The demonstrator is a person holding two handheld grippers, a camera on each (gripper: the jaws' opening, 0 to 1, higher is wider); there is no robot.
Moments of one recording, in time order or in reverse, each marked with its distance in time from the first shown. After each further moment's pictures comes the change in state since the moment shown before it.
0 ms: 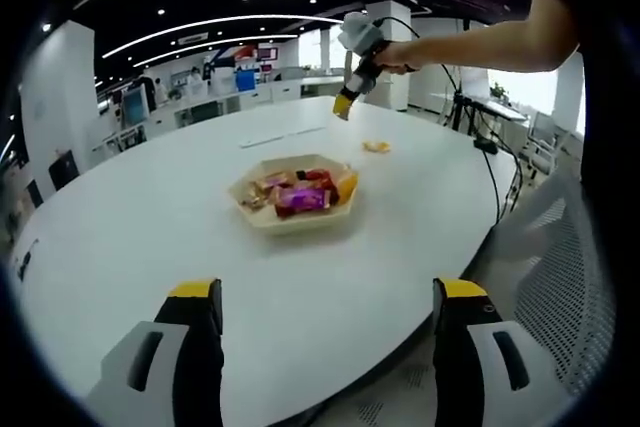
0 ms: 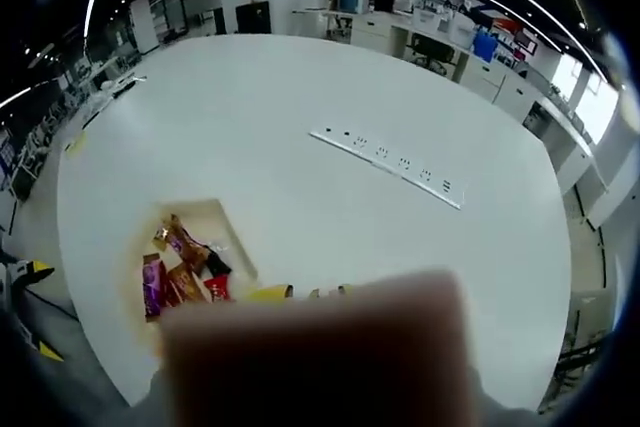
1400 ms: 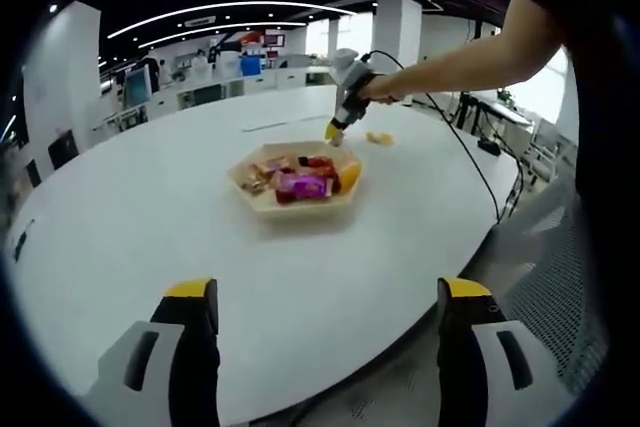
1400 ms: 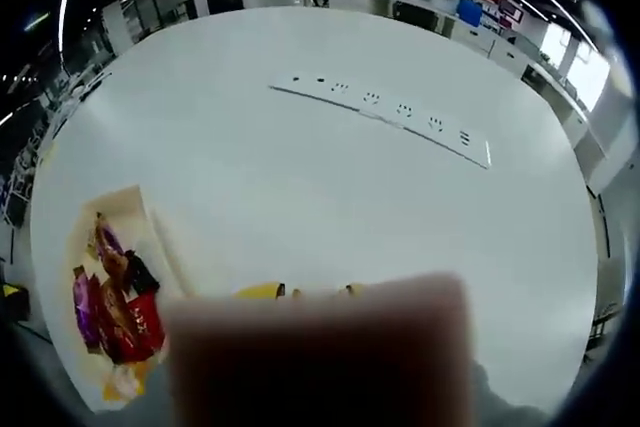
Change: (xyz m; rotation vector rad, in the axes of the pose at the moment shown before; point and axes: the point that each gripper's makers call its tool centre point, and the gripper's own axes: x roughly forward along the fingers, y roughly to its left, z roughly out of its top) left arm 0.004 0.002 -0.010 -0.064 0.055 -0.006; right arm 0.113 -0.028 -0.044 0.093 0.103 -0.032
